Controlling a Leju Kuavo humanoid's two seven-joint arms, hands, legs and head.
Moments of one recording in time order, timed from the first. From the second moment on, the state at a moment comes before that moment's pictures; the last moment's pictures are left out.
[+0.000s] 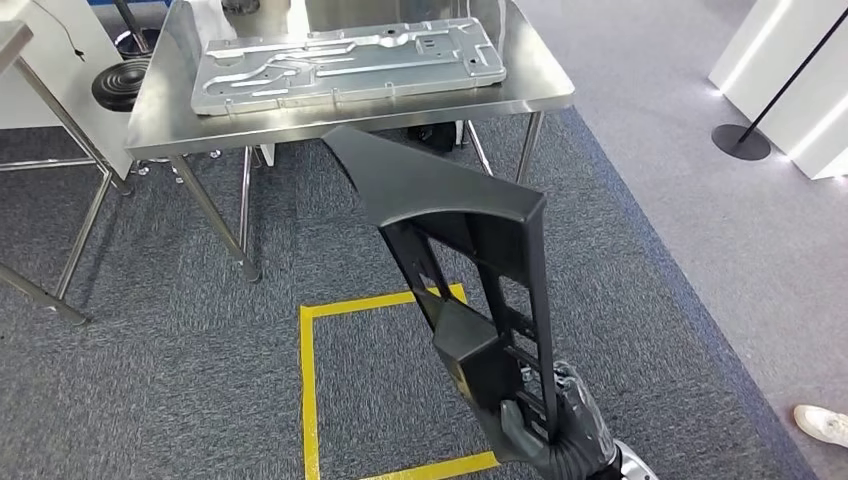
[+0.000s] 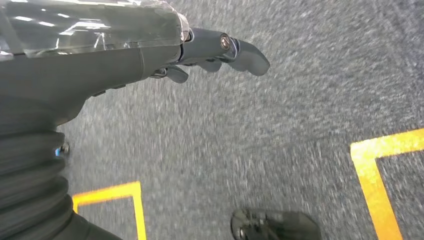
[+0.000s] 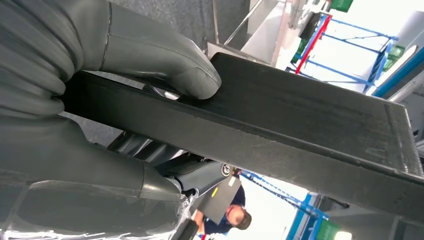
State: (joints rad) left arm -0.09 -0.19 1.12 -0.19 -1.25 0.19 -0.16; right arm 0.26 -0.06 0.15 -1.89 0.30 0.23 -0.63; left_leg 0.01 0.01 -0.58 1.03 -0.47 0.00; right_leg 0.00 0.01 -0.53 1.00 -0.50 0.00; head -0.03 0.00
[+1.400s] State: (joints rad) left arm -0.08 -0.19 1.14 -0.19 -1.23 0.21 -0.19; right arm 0.25 -0.09 0.16 -1.85 0.25 0.21 -0.67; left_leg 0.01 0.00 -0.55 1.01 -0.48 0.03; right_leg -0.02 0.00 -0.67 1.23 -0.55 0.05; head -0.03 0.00
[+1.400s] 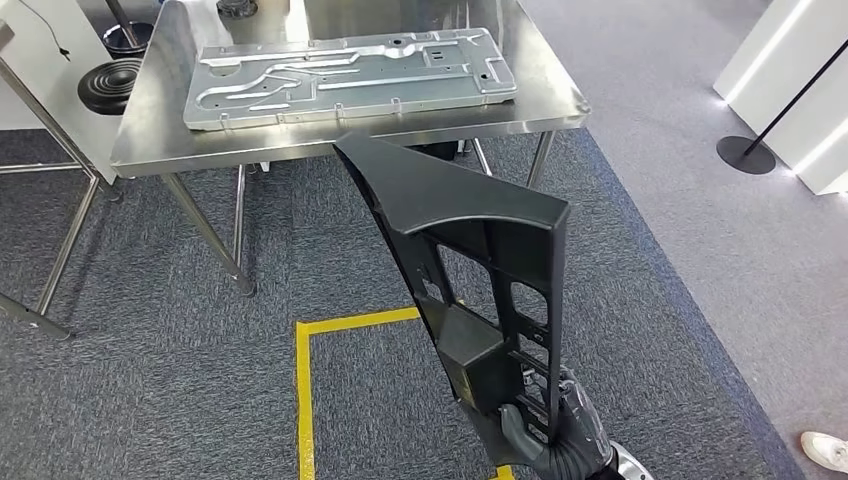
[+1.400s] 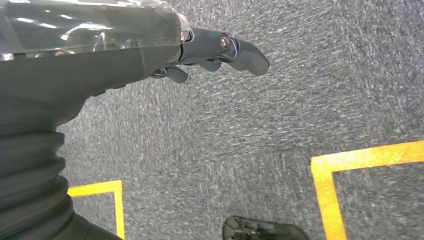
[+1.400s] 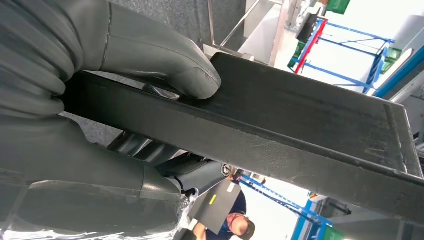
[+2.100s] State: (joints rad) left arm -0.08 -0.19 1.14 -0.19 -1.24 0.20 -0.20; right arm 0.26 -0.10 0.18 -1.85 0.25 0.16 -0.66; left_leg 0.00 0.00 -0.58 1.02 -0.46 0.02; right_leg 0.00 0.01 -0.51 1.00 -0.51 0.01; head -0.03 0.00
